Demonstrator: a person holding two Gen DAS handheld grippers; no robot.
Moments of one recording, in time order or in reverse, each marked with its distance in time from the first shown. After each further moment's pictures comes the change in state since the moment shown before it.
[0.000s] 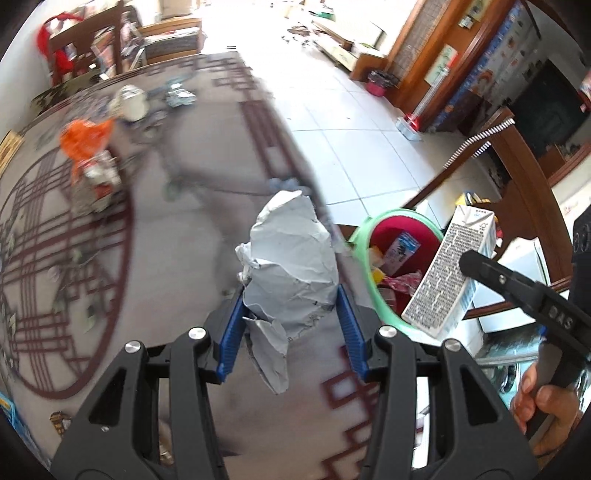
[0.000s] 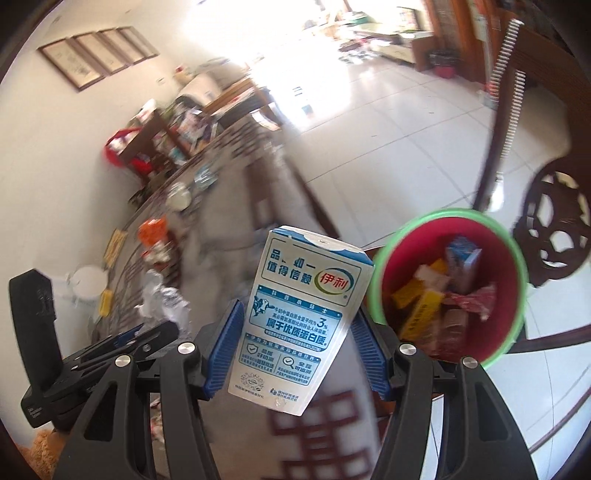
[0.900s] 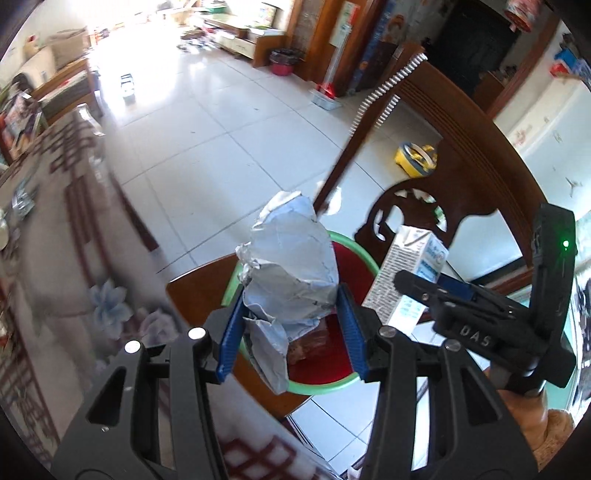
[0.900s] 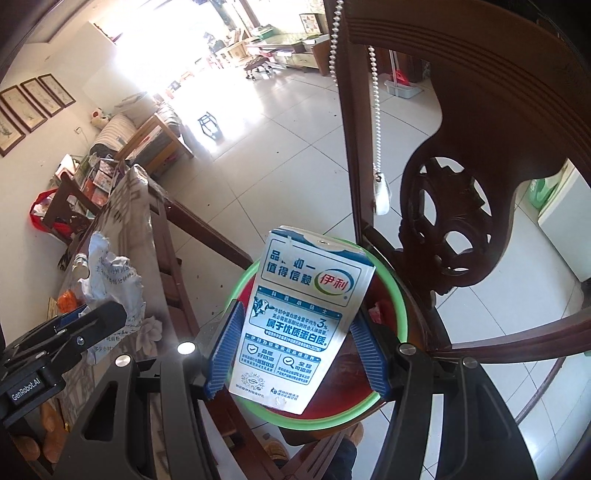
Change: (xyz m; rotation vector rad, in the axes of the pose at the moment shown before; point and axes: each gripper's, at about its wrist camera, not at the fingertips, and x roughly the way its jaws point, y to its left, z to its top) left arm 0.081 -0.173 0.069 0.336 0.062 -0.169; right arm -0.008 -0.136 0.033 0.182 -0.059 -0.210
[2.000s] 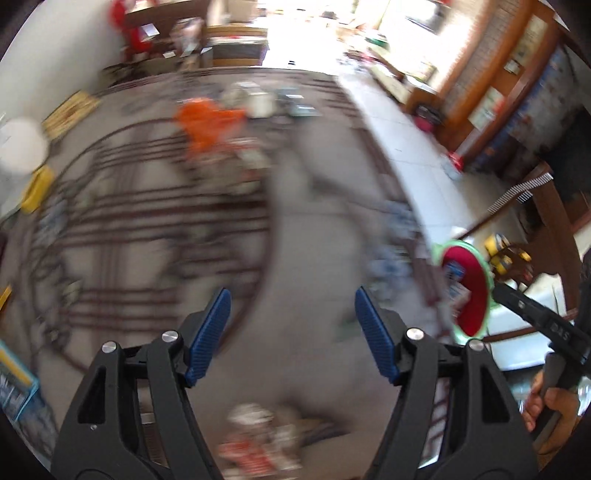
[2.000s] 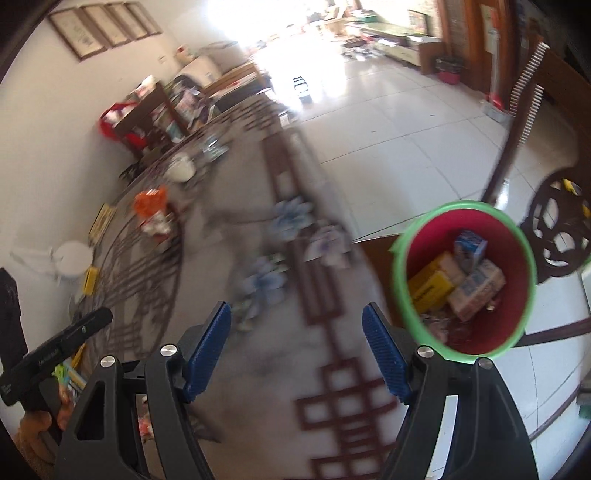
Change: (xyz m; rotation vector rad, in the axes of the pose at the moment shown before) left arm -0.188 0.247 -0.218 -0.531 -0.140 0.310; right arm -0.005 0.229 -0.120 -0.335 0.120 0.179
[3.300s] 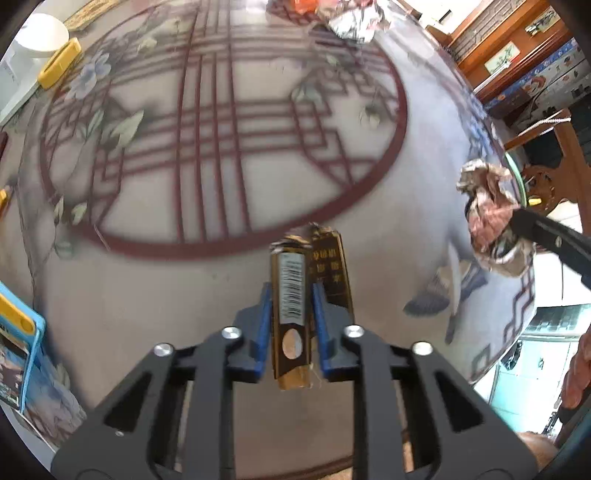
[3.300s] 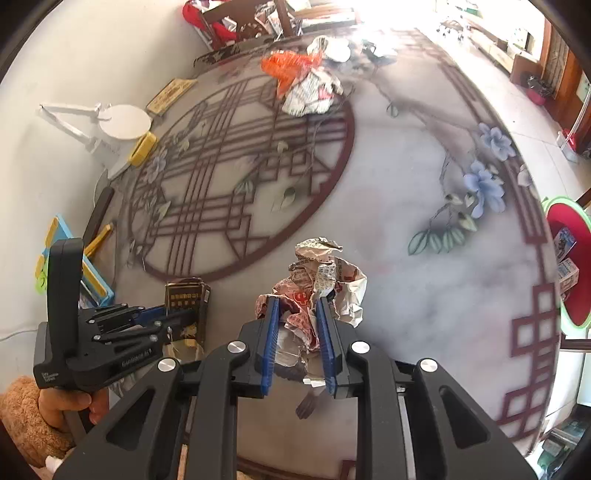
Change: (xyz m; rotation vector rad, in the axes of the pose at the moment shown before) left arm 0.031 0.140 -0.111 0.033 0.284 -0.046; right arm 0.061 0.177 -0.096 -0.249 0.197 0.038
